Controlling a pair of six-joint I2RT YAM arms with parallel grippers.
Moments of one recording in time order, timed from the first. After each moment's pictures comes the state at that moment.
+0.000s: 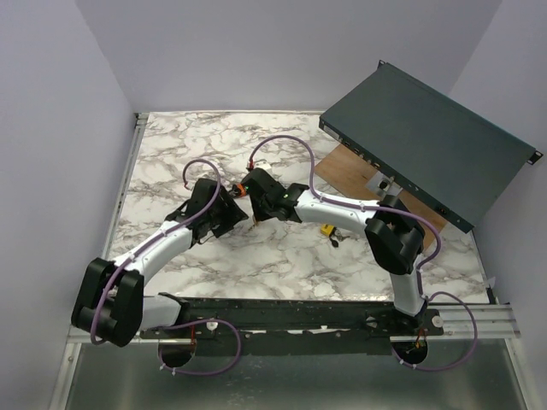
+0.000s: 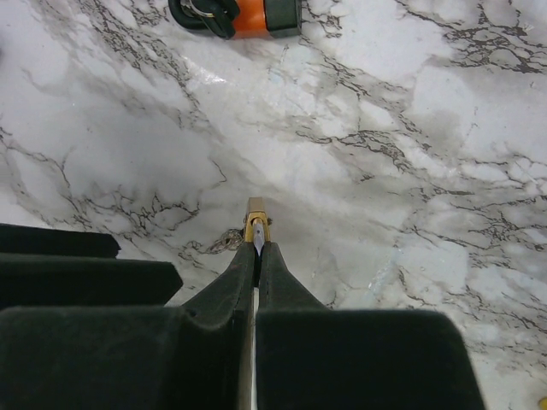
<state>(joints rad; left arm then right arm) -0.38 1.30 0.66 -0.21 0.08 -0.95 0.96 2.00 1.51 -0.39 0.27 0.49</state>
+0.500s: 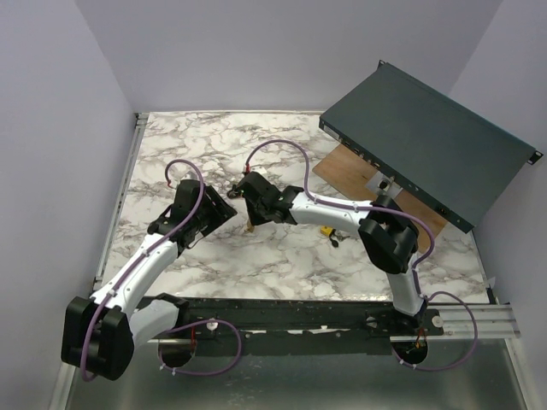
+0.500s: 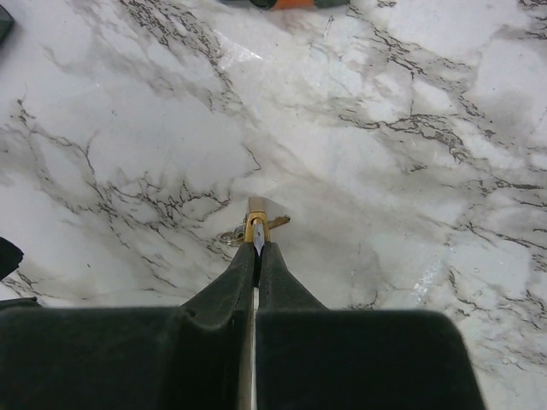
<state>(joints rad) -0.32 1.06 0.66 -0.35 0.04 -0.90 0.98 2.04 1.53 -0.38 0.21 0.54</state>
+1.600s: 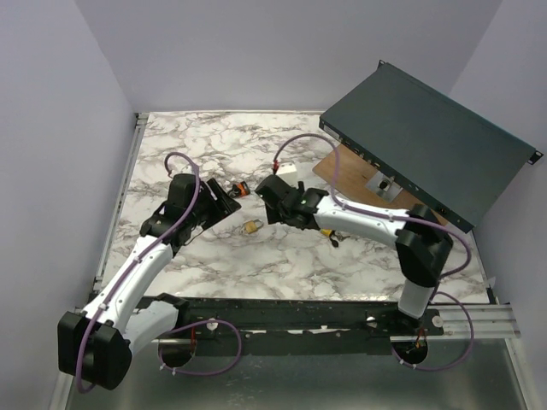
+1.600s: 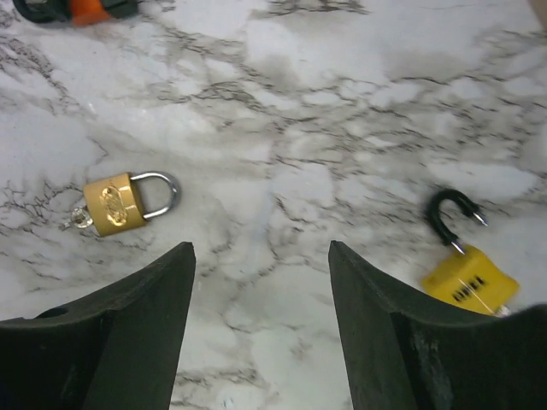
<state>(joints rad) -0.32 1.00 0.73 -0.40 0.12 -0.83 0.98 1.87 1.40 -0.50 0.49 0.58</state>
